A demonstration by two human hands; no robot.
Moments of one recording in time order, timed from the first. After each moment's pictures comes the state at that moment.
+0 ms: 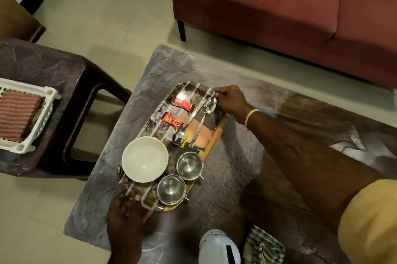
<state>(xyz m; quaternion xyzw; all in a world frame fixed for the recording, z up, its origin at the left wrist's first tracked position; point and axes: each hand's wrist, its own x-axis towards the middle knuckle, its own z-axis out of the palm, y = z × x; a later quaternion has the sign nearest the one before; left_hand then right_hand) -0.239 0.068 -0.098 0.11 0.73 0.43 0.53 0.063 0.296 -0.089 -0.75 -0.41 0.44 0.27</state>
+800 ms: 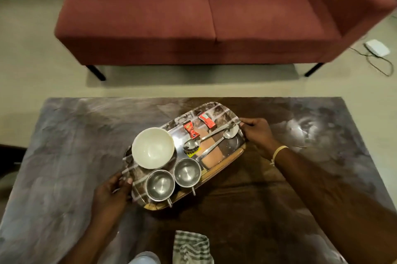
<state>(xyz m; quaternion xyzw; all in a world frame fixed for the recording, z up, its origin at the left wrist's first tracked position) -0.052 0.123 -0.040 0.47 0.61 0.24 0.59 0.351 0.044 -0.039 -0.83 -0.19 0.35 0.38</state>
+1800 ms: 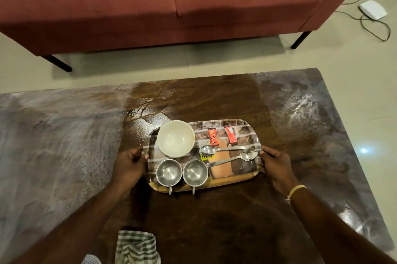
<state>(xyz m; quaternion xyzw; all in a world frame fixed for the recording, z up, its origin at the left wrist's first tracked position) 0.130 0.081 -0.100 0.64 0.58 0.07 0.50 0.434 -0.160 -0.099 -0.79 0.10 0.37 0.48</state>
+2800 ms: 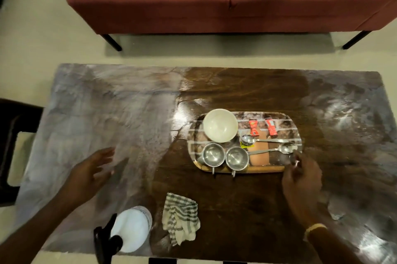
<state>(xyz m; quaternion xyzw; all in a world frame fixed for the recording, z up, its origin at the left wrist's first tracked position) -0.102 0.109 -0.025 0.75 0.52 0.00 0.40 0.321 -0.166 -0.048 -0.92 -0.23 0.12 0.30</state>
